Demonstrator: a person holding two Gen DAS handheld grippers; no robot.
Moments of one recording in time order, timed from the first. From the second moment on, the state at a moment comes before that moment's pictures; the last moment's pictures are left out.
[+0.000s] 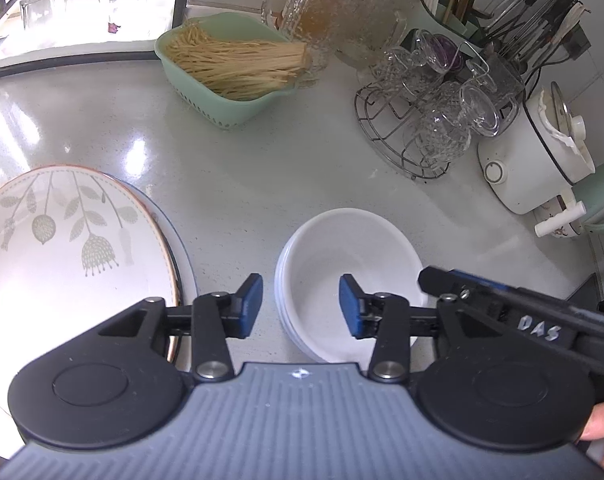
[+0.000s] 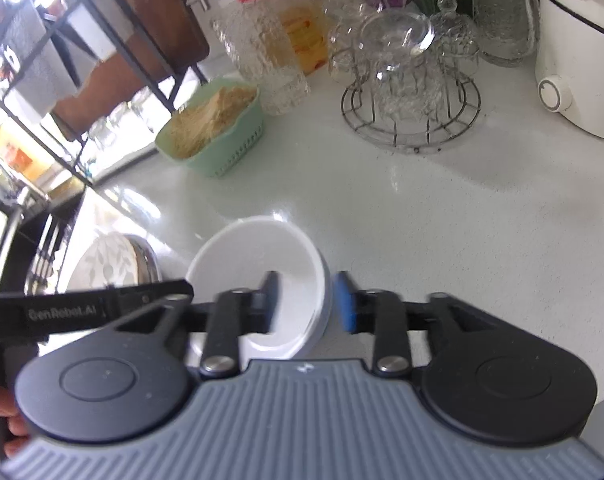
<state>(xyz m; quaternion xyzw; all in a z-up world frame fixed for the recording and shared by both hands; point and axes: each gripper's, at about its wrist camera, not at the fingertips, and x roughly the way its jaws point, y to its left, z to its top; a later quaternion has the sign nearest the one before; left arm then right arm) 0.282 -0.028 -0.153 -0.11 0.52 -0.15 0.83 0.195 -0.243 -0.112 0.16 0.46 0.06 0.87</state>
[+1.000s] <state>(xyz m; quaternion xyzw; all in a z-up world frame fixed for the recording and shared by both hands) 0.293 -0.036 -0.203 -0.15 0.55 -0.16 0.81 0.207 -0.250 -0.164 0.25 0.51 0.05 0.82</state>
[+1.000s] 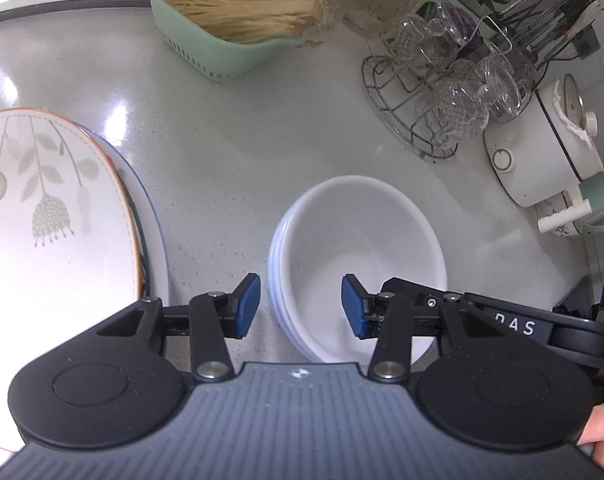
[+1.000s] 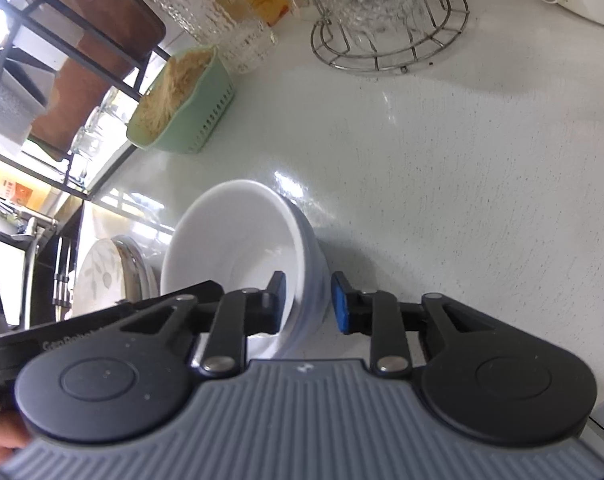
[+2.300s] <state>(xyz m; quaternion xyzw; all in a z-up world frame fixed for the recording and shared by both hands) 0.251 0.011 -0.109 -0.20 0.52 -0.17 0.81 0.177 -0.210 -0.070 0.24 0.48 0.03 0.84</state>
